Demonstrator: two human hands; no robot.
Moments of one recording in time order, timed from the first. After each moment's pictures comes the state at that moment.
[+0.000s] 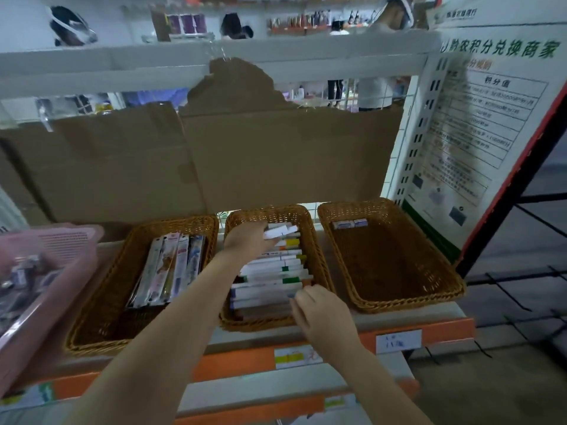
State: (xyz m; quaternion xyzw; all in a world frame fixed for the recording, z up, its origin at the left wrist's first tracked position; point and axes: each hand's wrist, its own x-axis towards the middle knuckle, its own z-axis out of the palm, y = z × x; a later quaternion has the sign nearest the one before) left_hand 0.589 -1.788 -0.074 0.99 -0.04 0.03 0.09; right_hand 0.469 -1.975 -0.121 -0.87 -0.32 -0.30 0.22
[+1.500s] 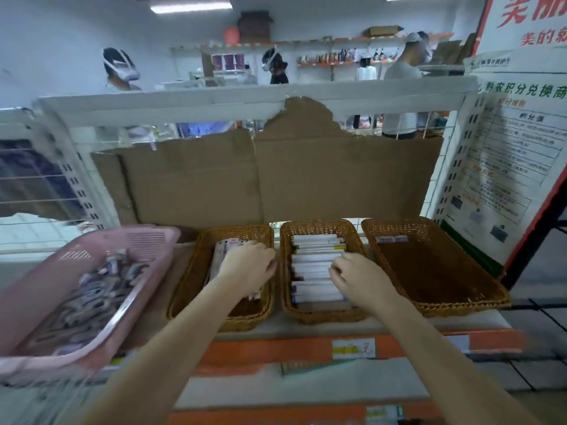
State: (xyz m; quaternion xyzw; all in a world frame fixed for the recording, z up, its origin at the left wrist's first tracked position) left_hand 0.468 -1.708 -0.038 0.98 -0.11 0.15 -0.05; right_hand 0.494 -1.944 -0.056 -0.94 -0.29 -0.12 0.14
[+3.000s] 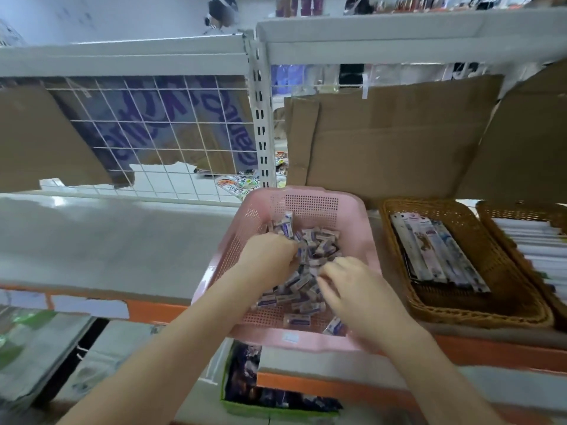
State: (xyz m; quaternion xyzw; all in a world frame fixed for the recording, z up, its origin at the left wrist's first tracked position) left_hand 0.360 -1.366 -0.052 0.99 -0.05 0.07 -0.07; right_hand 0.351 -1.545 -0.059 -0.89 -0.38 -0.12 0.21
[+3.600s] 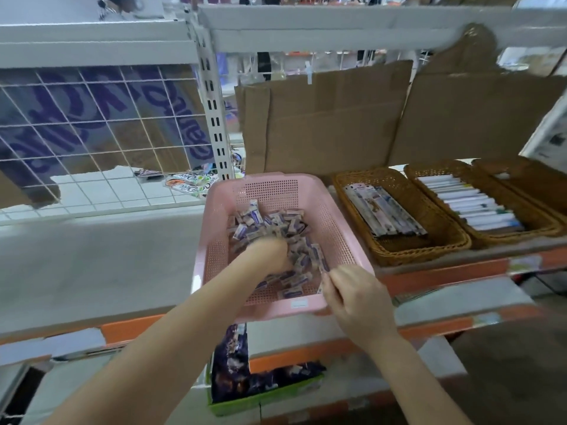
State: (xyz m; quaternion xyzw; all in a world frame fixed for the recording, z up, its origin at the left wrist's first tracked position) left_hand 0.375 -1.380 -0.073 0.98 -0.09 -0.15 -0.02; right_hand 0.272 -1.542 -0.082 -0.90 -0.21 -0.29 0.23
